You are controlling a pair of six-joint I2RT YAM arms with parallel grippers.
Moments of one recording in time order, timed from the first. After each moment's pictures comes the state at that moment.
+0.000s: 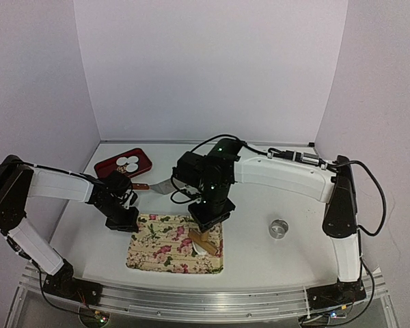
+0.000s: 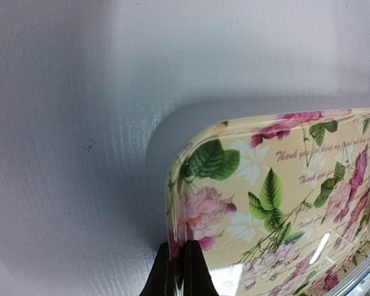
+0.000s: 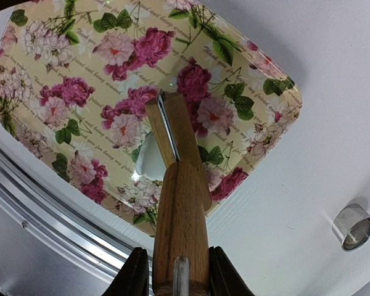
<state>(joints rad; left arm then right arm) -0.54 1.55 0.75 -0.46 0.19 -0.47 1.12 2.14 2.02 -1.34 -0.02 0.46</state>
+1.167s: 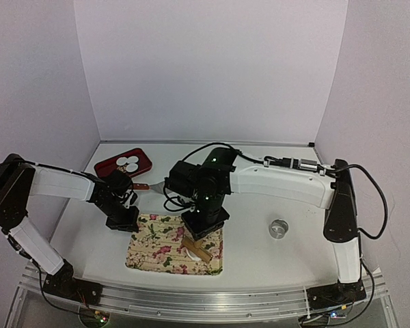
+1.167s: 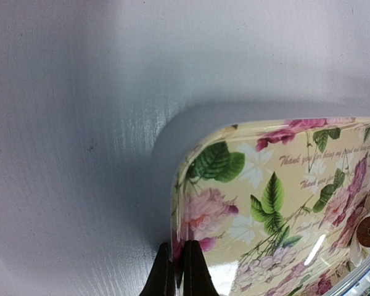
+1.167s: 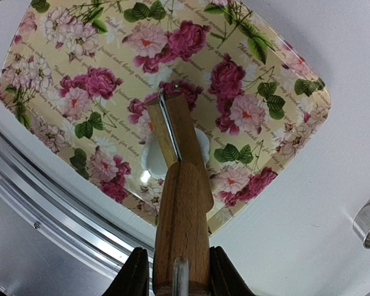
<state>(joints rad) -0.53 1.57 0.77 -0.48 0.20 -0.50 1.18 2.16 1.99 -1.29 -0.02 0.52</state>
